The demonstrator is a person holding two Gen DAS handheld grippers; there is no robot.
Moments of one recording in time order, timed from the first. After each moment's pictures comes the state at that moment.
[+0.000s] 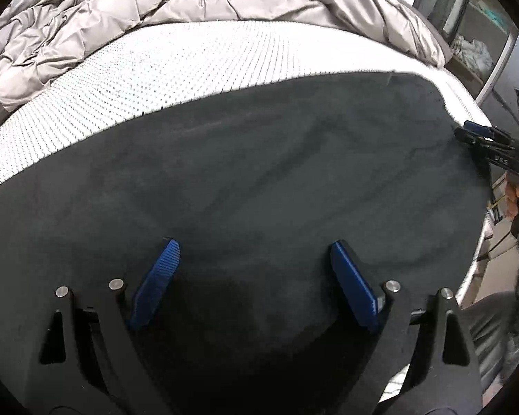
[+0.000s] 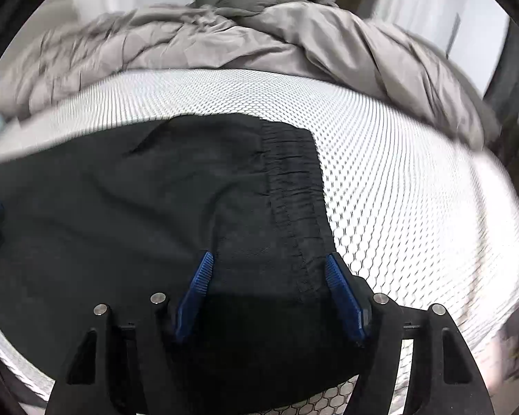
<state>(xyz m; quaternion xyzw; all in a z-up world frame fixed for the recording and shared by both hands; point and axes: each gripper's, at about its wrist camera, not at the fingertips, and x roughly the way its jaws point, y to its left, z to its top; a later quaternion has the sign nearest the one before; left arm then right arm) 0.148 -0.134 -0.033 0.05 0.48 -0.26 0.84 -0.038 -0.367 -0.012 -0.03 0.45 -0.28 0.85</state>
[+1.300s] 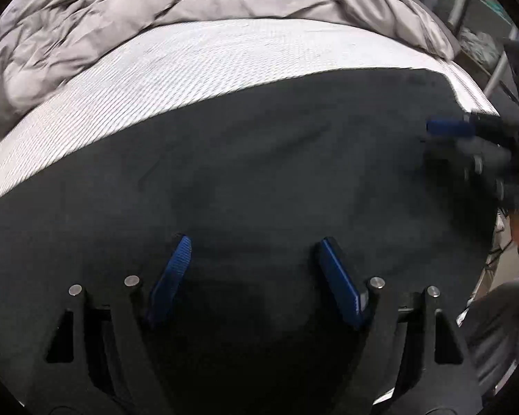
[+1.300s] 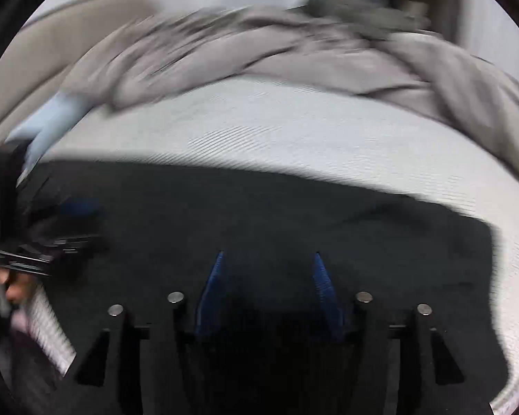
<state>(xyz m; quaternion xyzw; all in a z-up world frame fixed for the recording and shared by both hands) 0.147 -0.101 -0.046 0.07 0.48 -0.23 0.84 0.064 -0.239 -0.028 -0.02 0.49 -0.06 0.87</state>
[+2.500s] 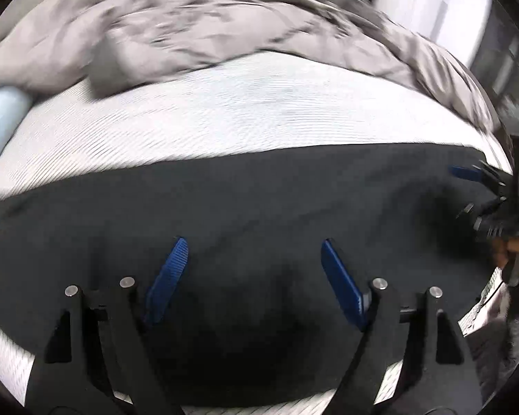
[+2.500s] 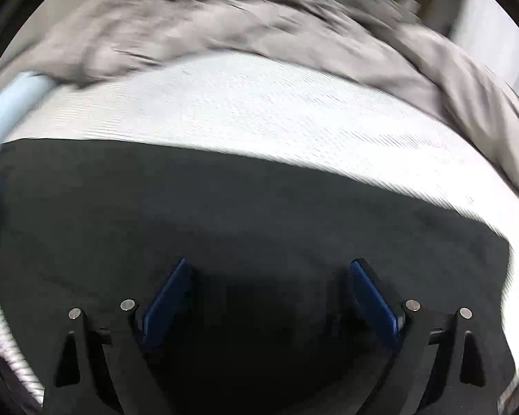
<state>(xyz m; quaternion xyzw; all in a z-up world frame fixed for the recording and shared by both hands) 0.191 0.041 -0.009 0.01 0.46 -0.15 0.88 0.122 -0.185 -0.060 -0.05 0.50 -0.09 0.86</state>
